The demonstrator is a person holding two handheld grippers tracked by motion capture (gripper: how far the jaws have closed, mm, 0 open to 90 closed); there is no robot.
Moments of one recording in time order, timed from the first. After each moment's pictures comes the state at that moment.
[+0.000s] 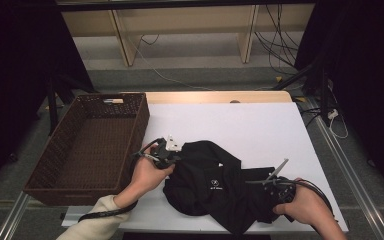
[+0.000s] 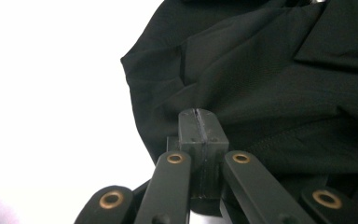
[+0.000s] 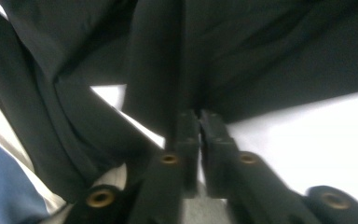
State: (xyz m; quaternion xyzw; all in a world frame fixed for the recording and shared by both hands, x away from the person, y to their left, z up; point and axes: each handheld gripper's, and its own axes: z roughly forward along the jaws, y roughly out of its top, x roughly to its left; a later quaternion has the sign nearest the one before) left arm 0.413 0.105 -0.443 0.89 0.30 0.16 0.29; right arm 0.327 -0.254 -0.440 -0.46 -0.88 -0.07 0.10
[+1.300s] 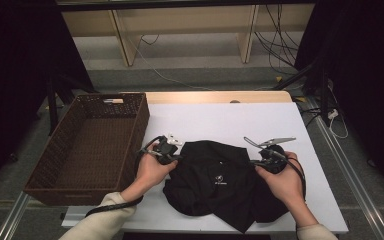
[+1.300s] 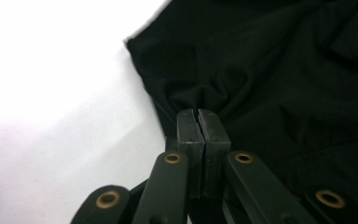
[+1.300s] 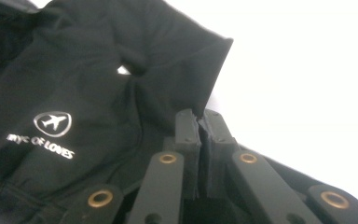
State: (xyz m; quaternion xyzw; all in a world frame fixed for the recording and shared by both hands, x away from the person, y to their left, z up) left arm 0.436 0.102 -0.457 0.87 0.35 0.13 0.31; right arm 0.383 -0.239 -0.425 -0.51 -0.79 -0.31 -0.11
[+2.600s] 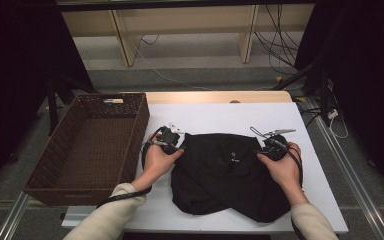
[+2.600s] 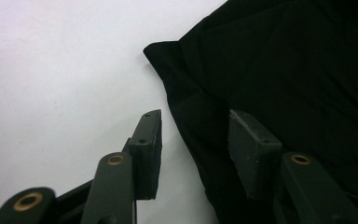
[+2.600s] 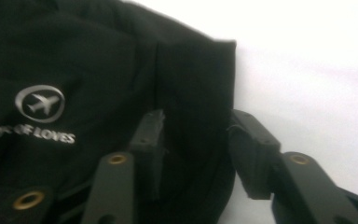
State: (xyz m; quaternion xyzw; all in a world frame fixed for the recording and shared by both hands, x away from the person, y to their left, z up) left arm 0.475 0.087 -0.471 0.85 0.40 0.17 0.30; right arm 0.438 -0.261 -0.464 -0.55 -0.77 -0.28 -0.17
